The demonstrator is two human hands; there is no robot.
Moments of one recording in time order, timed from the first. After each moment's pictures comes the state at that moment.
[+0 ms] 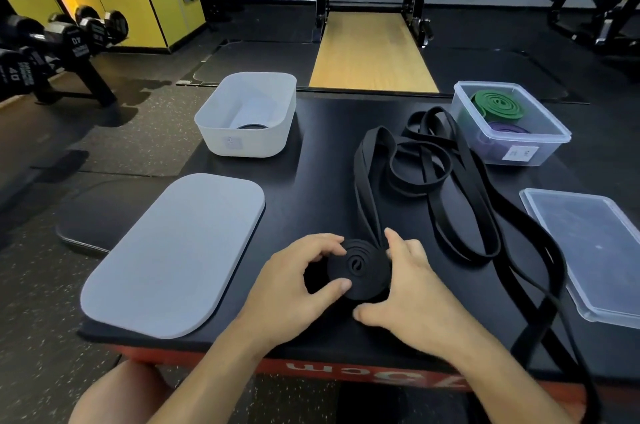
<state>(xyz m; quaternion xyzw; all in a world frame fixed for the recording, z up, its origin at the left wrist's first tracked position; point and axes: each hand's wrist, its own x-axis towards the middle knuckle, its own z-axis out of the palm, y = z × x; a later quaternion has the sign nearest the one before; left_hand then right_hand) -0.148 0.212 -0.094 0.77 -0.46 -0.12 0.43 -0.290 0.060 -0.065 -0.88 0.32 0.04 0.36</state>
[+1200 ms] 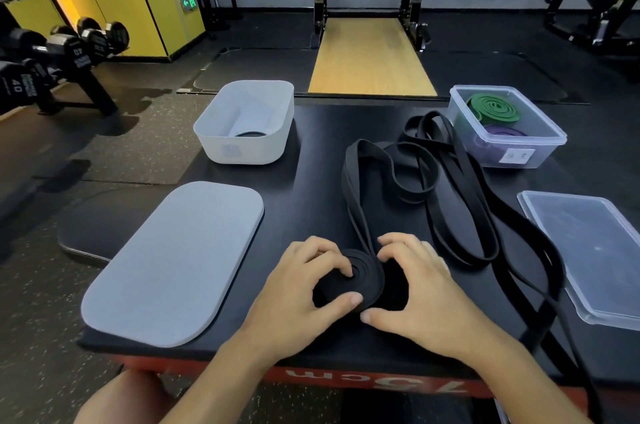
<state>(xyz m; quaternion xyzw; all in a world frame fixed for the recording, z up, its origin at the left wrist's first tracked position) -0.154 0.209 -0.093 0.78 -0.52 -0.07 0.35 -0.303 0.033 -0.078 -0.93 0.20 -0.04 0.30</state>
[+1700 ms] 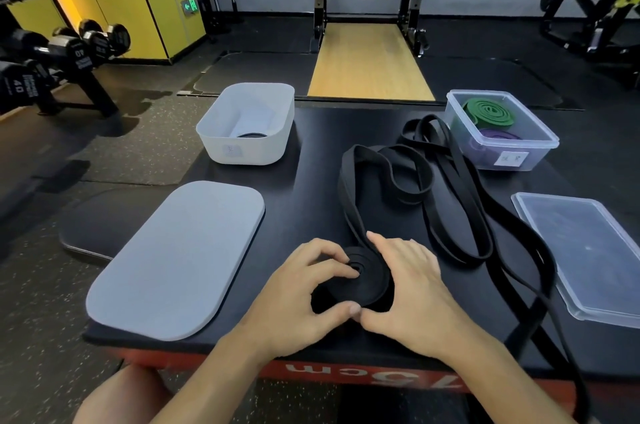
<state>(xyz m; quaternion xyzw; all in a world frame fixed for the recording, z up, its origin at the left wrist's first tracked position) -0.153 0.215 -0.094 0.74 -0.55 -0.10 0.38 -0.298 0.044 -0.086 -0.95 0.19 -0.07 0.25</state>
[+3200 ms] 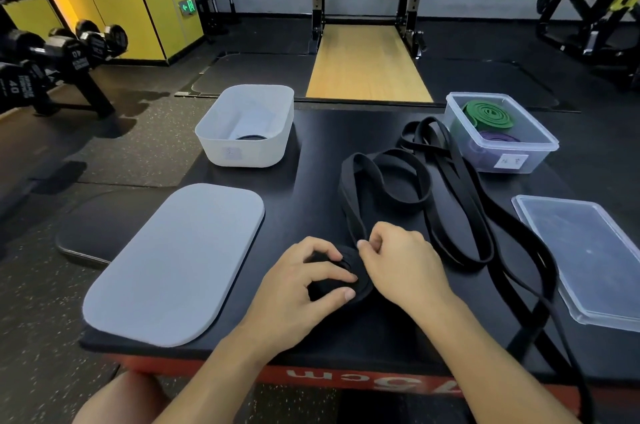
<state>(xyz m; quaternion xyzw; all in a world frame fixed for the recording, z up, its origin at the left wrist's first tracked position) -0.146 0.211 -0.099 0.76 -0.50 -0.10 0.39 -0.250 0.048 -0.056 -0.90 0.36 -0.09 0.22</state>
